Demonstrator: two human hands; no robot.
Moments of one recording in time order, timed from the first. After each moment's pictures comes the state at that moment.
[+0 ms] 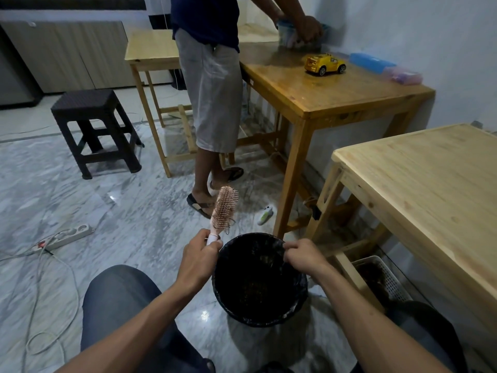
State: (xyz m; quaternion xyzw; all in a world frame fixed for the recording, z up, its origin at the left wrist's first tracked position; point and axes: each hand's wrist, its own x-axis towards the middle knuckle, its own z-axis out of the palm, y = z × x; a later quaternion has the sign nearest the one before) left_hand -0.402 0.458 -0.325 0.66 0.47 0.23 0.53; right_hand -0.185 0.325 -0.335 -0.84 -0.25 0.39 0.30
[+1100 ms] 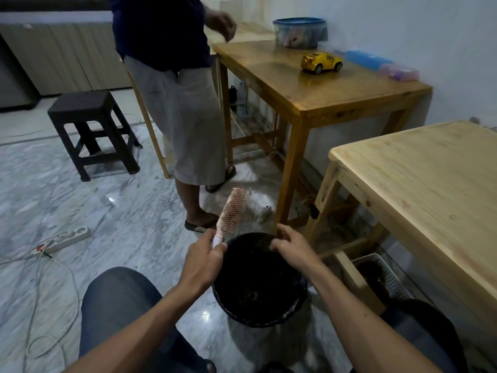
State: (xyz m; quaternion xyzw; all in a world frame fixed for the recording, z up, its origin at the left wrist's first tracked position) left_hand -0.396 0.439 -0.305 0.76 0.43 0.21 0.44; right_hand -0.197 0.335 -0.316 -0.79 -0.24 0.42 0.38
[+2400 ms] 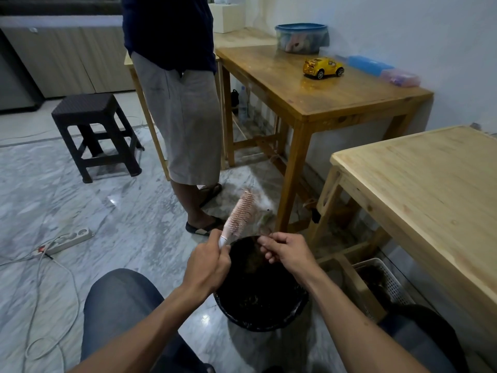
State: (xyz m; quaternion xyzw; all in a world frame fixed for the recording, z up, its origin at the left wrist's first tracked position) left_hand -0.392 0.440 -0.307 0.84 0.41 0.20 0.30; right_hand -0.215 0.344 -0.334 -0.66 -0.23 0.42 0.58
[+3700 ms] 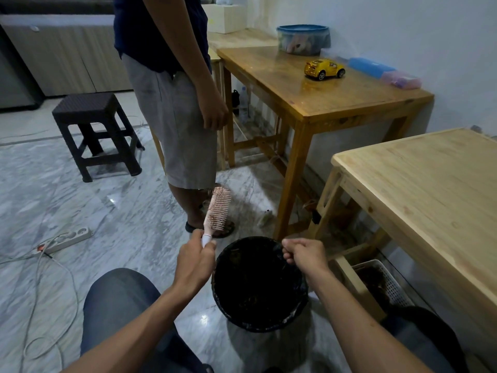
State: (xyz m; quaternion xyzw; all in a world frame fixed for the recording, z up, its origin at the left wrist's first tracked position) left_hand -0.400 0.452 -0.307 0.73 0.49 0.24 0.40; right_hand -0.196 0.327 -0.332 -0.76 -0.07 0.35 0.55
